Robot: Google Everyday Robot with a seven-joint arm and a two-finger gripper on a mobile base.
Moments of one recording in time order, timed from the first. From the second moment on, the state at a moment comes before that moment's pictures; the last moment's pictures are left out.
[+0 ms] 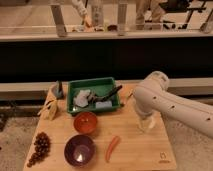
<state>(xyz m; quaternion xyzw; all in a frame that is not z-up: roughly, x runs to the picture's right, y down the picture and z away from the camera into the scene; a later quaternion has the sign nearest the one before) 0.168 0.127 0.694 -0.26 -0.01 -0.14 0.95</state>
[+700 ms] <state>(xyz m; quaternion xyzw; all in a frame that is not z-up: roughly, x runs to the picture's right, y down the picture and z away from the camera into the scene) 0.116 0.140 0.689 -0.25 -0.03 -0.21 0.94</state>
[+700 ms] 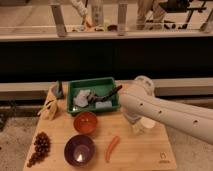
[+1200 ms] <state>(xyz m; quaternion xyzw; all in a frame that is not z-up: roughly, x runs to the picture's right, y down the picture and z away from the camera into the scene) 0.086 0.148 0.688 -0.24 -0.05 -0.26 0.93</state>
